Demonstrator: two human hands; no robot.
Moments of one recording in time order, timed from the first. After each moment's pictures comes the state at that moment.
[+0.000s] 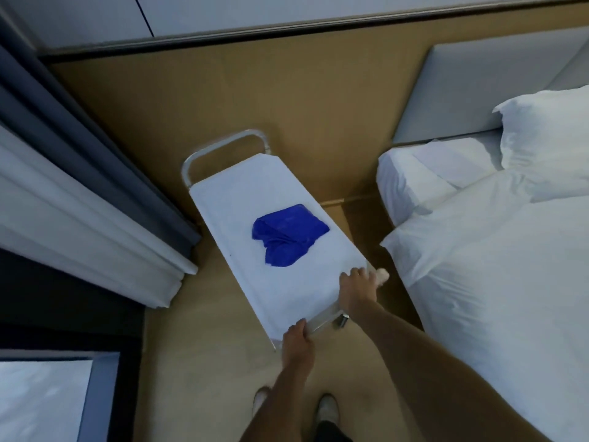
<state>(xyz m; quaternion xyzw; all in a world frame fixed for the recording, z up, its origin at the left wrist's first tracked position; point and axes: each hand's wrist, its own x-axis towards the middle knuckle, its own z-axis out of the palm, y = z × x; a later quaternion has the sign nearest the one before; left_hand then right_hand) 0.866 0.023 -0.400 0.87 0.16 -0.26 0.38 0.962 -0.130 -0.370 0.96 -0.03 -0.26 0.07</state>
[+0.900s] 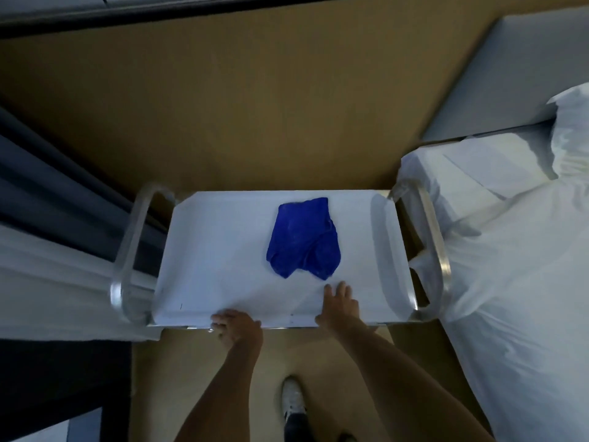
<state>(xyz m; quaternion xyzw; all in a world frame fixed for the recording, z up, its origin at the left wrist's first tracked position) 1.122 0.176 -0.508 0.90 0.29 -0.33 0.06 1.139 -0.019 -0.489 0.92 -0.10 -0.36 -0.09</state>
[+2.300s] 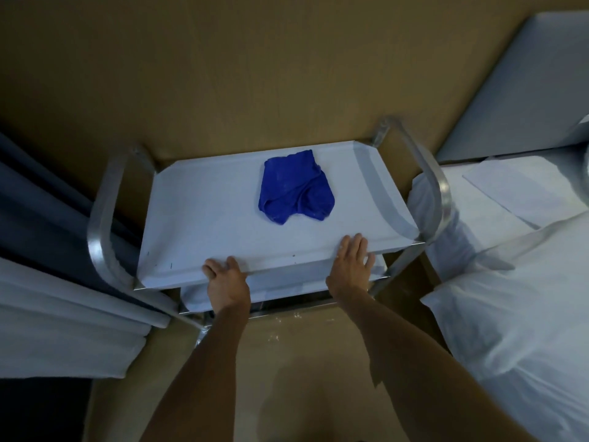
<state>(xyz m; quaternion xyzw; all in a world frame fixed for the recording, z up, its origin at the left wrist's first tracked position) 1.278 0.152 -0.594 0.98 0.19 -0.05 0.08 1.296 -0.081 -0.590 0.99 -0.11 -0.12 0.02</state>
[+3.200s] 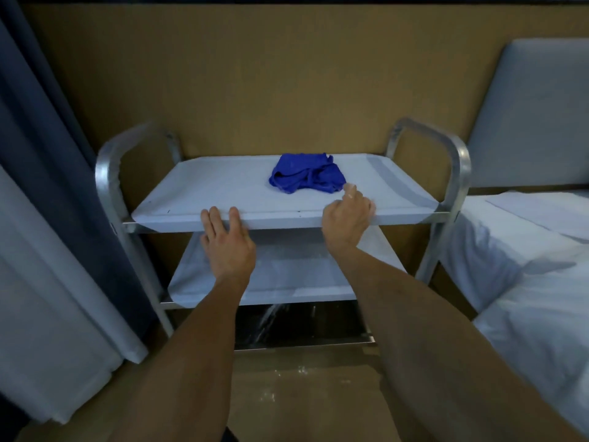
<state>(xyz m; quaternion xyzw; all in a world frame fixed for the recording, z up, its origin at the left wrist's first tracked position) 1.256 0.140 -0.695 0.93 0.14 0.31 0.14 1.310 -0.061 -0.642 0.90 -0.12 0.33 -0.27</state>
